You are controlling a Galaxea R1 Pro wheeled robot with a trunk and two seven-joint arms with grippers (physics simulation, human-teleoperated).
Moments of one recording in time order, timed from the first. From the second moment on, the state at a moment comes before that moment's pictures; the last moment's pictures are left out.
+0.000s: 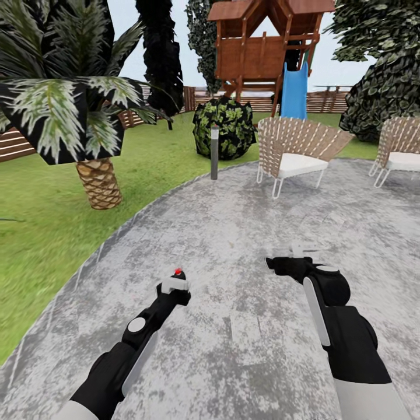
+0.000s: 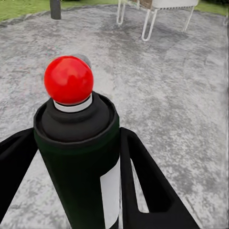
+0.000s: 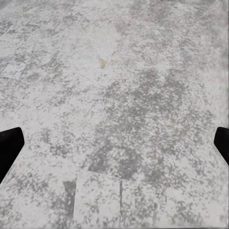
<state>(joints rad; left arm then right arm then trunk) -0.46 0.00 -0.34 -1.15 0.21 0.07 -0.05 -0.56 0.00 0.01 -1.61 0.00 0.97 0.00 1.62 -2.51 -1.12</state>
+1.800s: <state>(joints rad) -0.46 -0.02 -0.34 -1.12 0.21 0.11 -0.05 -0.56 0.00 0.01 -1.61 0.00 0.96 0.00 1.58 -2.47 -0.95</state>
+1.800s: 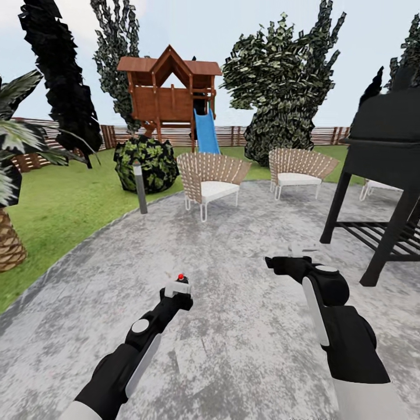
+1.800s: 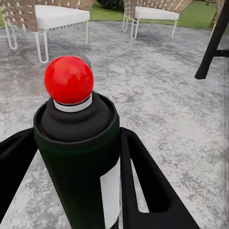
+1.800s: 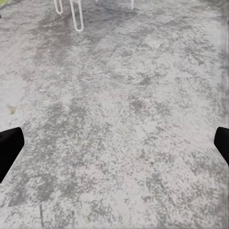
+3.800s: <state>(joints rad) -0.45 -0.06 -0.36 -1.00 0.20 0.14 0.05 -0.55 -0.08 -0.05 -1.61 0.00 0.96 0.00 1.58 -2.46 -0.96</state>
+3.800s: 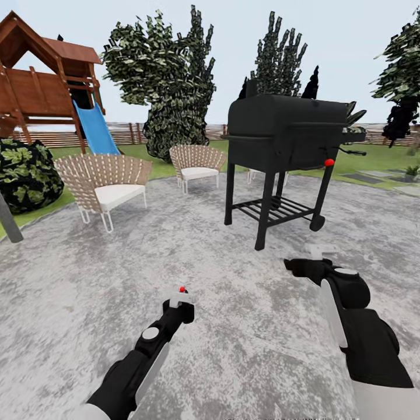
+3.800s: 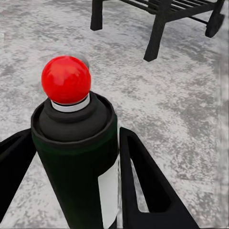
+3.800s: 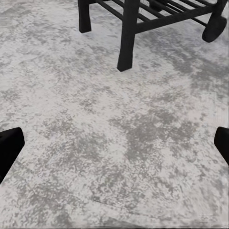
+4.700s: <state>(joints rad) -0.37 -0.08 -0.41 -1.00 0.28 0.03 0.04 -0.51 -0.33 -0.16 -1.61 0.00 0.94 0.47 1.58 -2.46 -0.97</state>
